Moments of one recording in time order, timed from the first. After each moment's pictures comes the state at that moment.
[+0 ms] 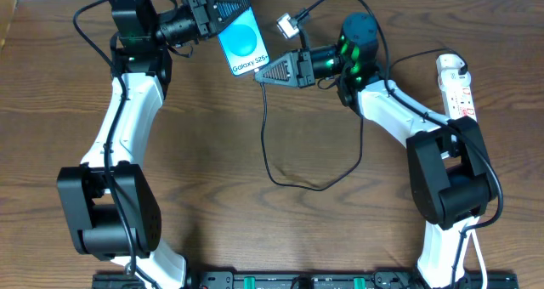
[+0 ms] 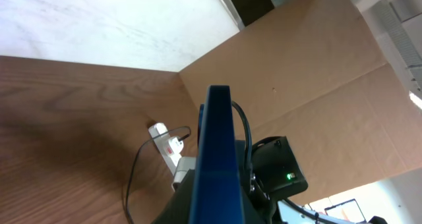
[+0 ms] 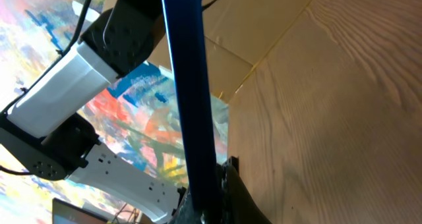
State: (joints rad) left arm 0.02 1.81 1.42 0.34 1.21 -0.93; right arm 0.38 2.06 1.38 0.77 -1.41 1.08
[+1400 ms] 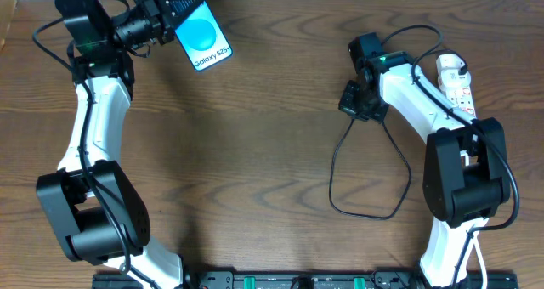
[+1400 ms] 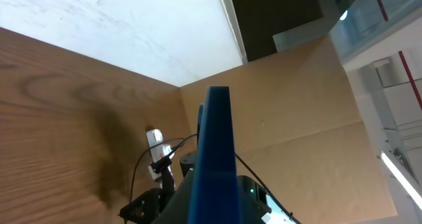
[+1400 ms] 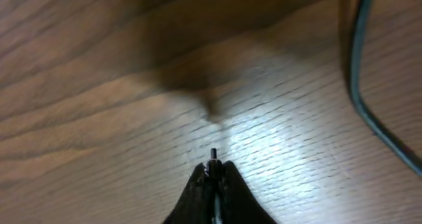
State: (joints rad) left arm 0.20 1.81 1.42 0.37 1.28 -1.17; right arm 0.29 2.04 1.50 -0.89 -0.02 0.74
